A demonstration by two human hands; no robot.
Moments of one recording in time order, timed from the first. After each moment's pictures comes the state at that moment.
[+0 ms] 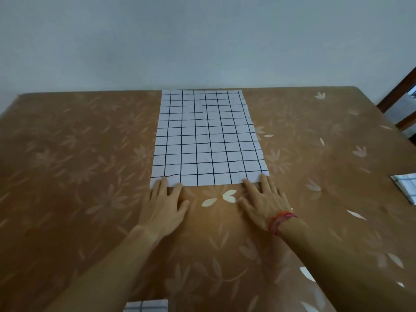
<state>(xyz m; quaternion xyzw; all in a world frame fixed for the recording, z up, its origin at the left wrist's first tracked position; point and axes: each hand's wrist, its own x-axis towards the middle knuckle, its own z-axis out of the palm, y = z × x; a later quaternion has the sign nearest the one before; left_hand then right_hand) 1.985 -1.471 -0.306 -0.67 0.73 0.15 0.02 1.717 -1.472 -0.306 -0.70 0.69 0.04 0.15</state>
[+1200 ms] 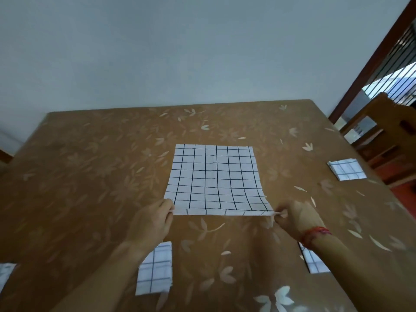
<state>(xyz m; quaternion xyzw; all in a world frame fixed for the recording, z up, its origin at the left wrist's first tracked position) 1.995 -1.318 -0.197 -0.57 0.79 0.11 -0.20 1.631 -1.303 -0.187 -0.63 0.76 -0.05 0.15</state>
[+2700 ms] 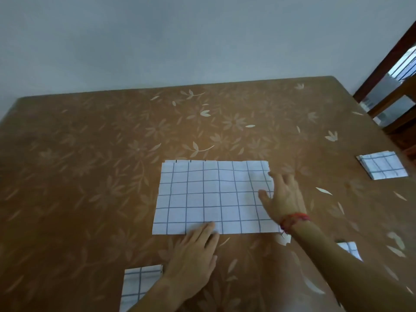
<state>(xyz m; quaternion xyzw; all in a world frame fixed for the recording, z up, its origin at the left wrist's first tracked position) 1.911 -1.323 -0.295 -0.49 0.85 0.18 0.04 1.663 -1.404 -0.265 -0.59 0.78 -0.16 0.13</state>
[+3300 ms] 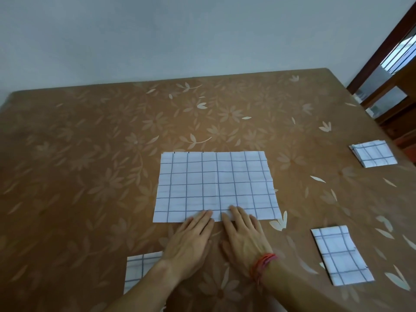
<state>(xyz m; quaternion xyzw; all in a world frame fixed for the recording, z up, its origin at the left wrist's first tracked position) 1.925 -1.325 -0.309 -0.44 0.89 0.11 0.04 1.740 -1.307 -0.300 -0.76 0.64 0.06 0.13</state>
